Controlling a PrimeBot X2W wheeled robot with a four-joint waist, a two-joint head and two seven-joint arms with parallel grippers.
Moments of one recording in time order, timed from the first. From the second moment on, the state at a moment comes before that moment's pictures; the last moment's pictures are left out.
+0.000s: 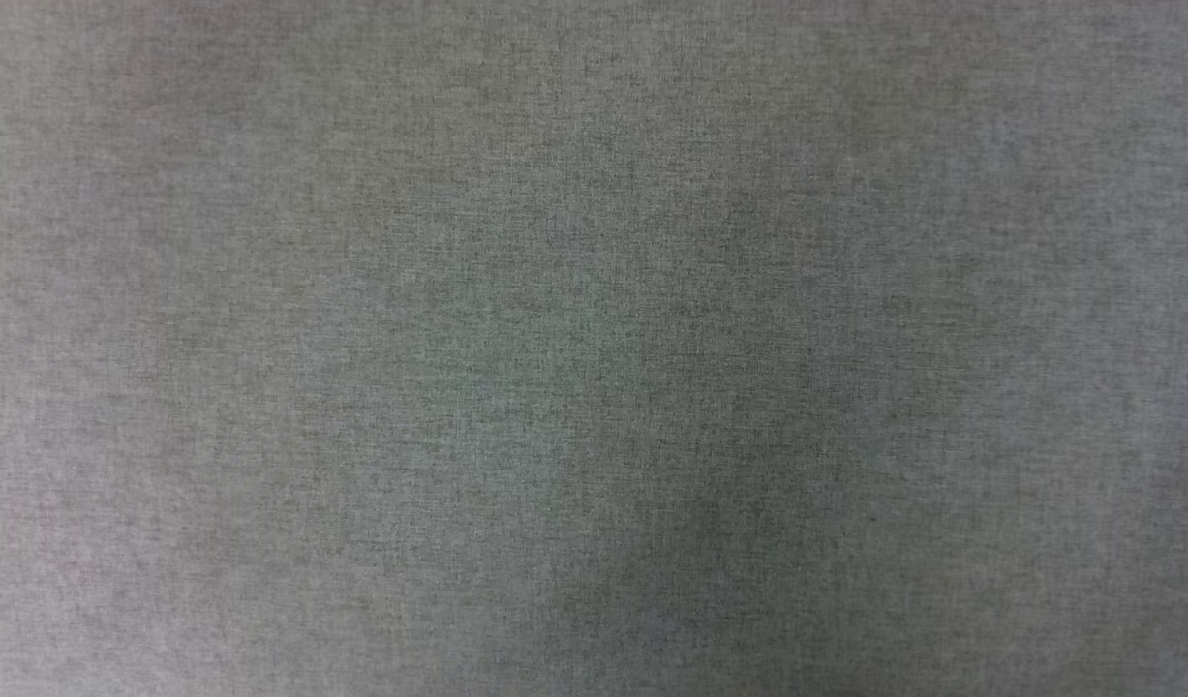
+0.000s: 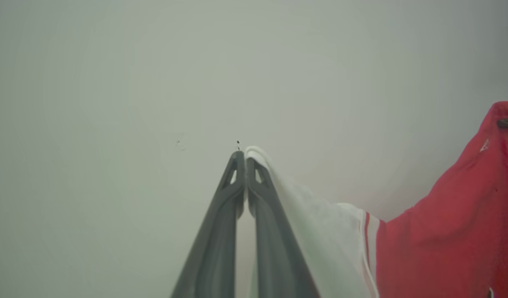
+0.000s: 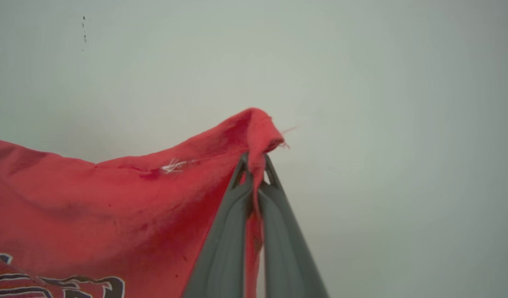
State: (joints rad) left arm -1.92 0.50 -0.41 0.40 -0.45 -0.13 -0.08; right arm -1.86 -0.45 0.20 0.53 0.43 0.13 0.25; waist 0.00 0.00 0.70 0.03
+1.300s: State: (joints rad) left arm -0.57 0.66 -0.40 0.04 -0.64 0.10 -0.25; right arm -0.91 -0.62 0.56 0.38 0.72 0.13 0.09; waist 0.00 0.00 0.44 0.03
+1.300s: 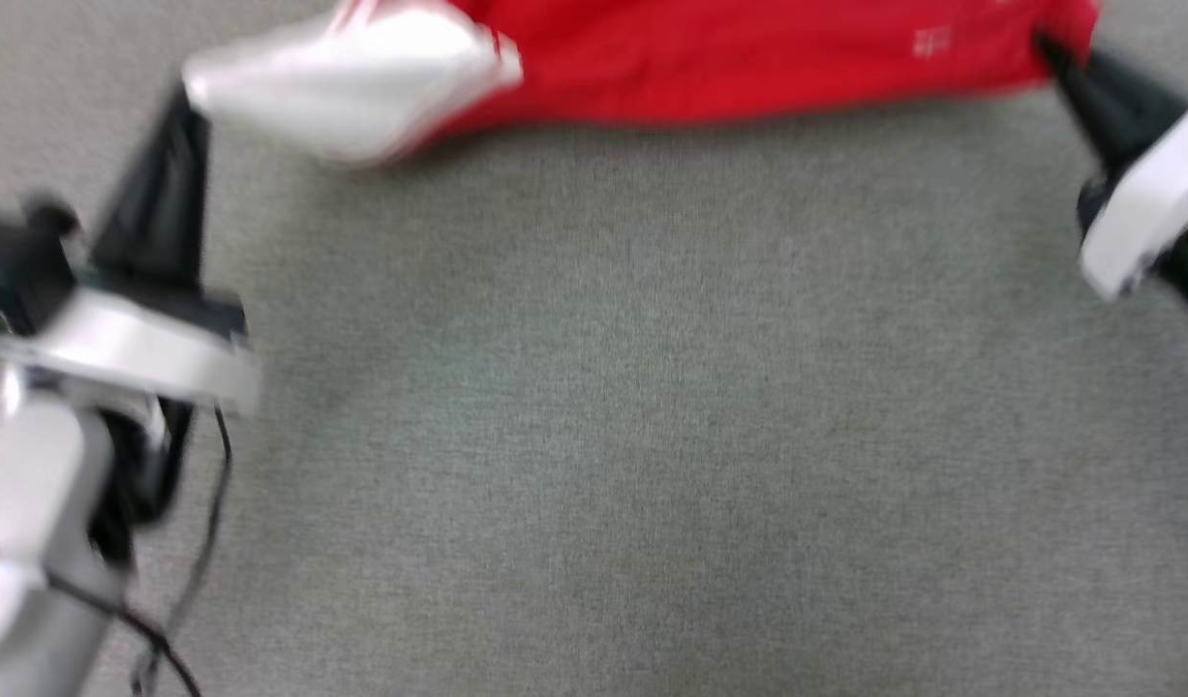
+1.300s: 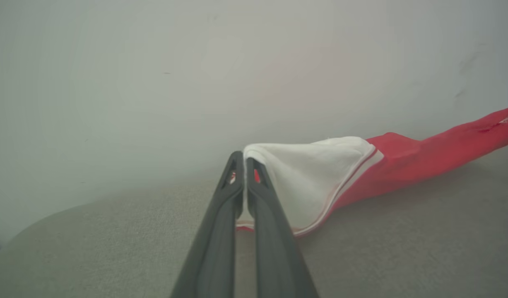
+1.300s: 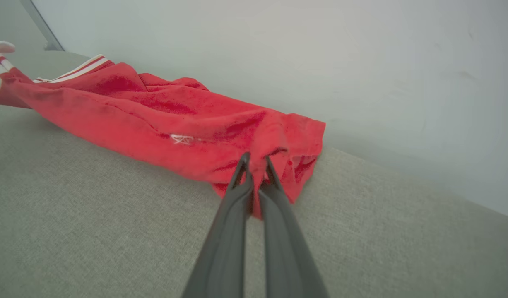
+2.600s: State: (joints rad) left arm 0.36 0.65 -0.50 -0.07 -1.08 0.12 -0.12; right arm 0.07 -0.59 0.37 0.24 0.76 0.13 0.12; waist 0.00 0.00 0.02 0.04
